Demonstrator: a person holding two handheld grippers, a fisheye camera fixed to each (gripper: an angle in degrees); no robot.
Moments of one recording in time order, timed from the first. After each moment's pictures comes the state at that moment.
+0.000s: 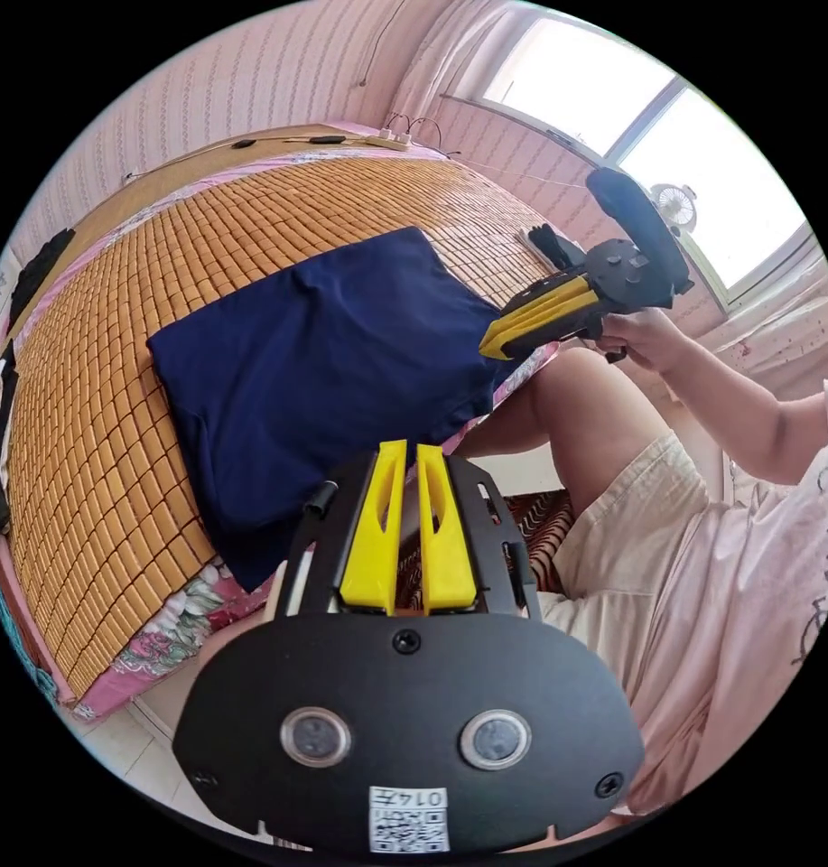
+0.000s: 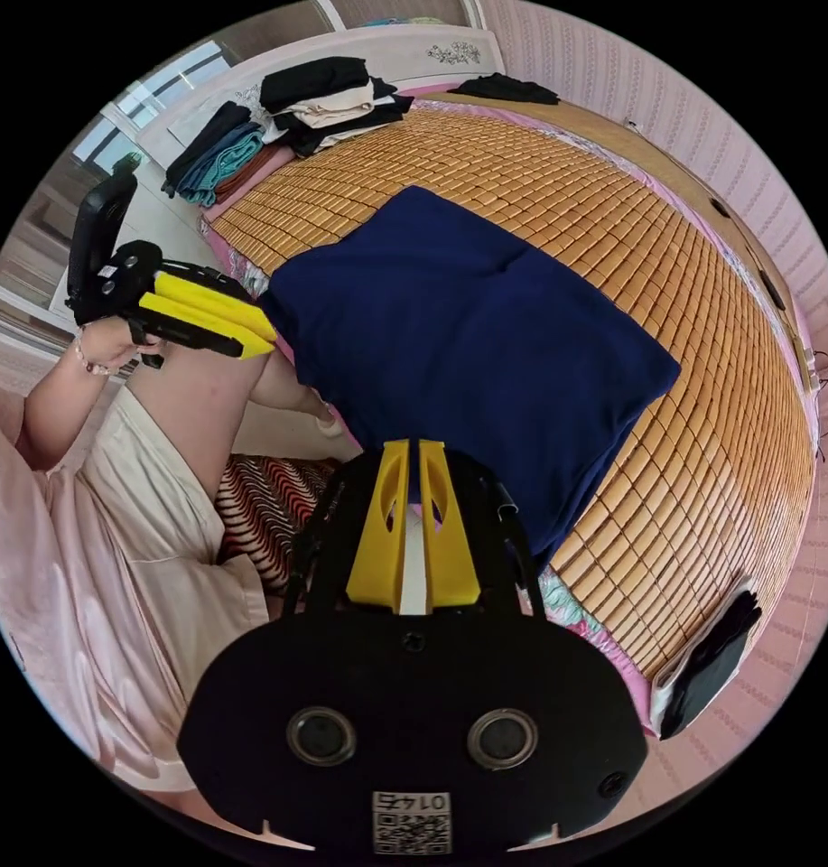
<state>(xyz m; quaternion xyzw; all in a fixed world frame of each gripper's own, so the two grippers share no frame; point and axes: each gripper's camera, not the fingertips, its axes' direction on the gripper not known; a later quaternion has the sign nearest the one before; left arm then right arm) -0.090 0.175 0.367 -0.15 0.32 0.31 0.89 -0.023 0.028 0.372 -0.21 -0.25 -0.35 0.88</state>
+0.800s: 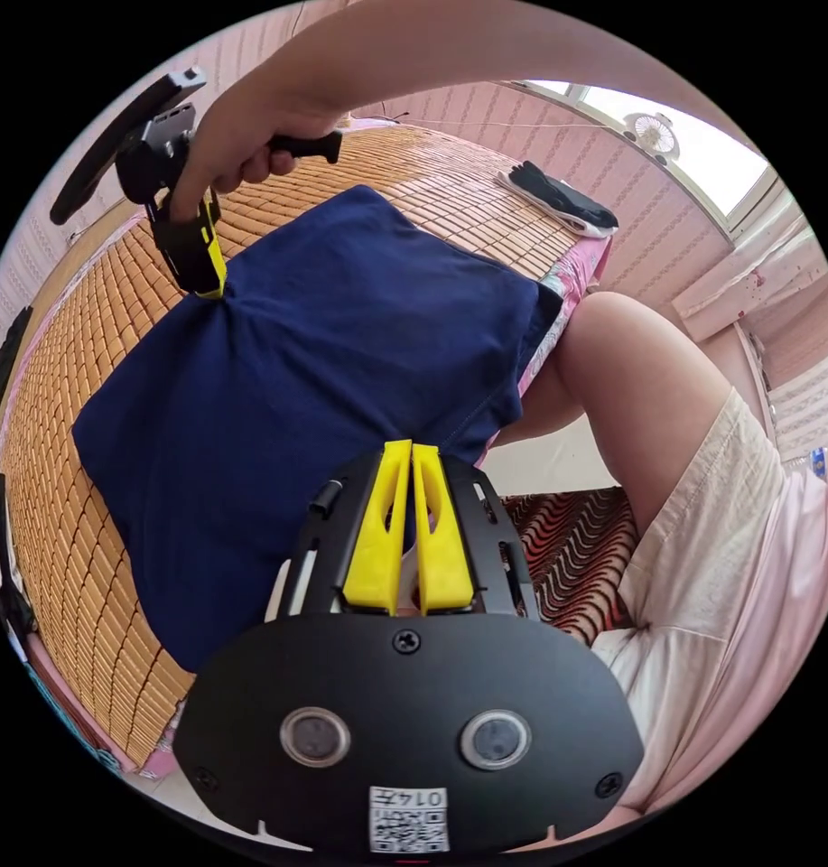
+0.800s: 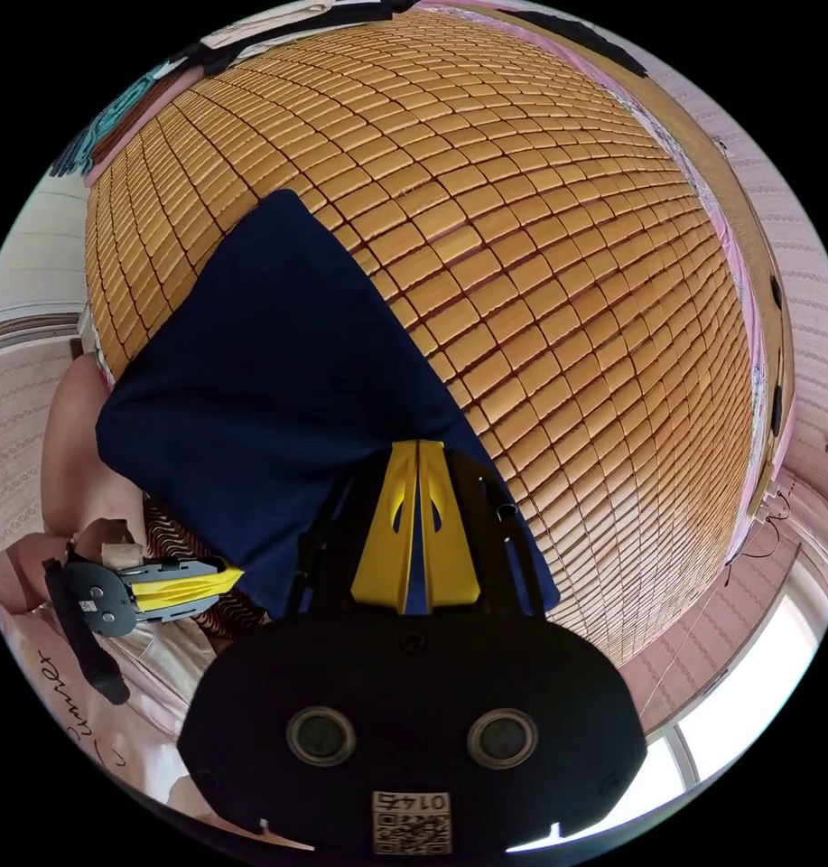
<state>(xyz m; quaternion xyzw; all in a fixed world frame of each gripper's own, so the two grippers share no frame) -0.002 0.218 0.403 -0.14 0.27 0.40 0.86 -0.222 -0.132 0.537 -0.34 -0.11 -0.45 0.82</state>
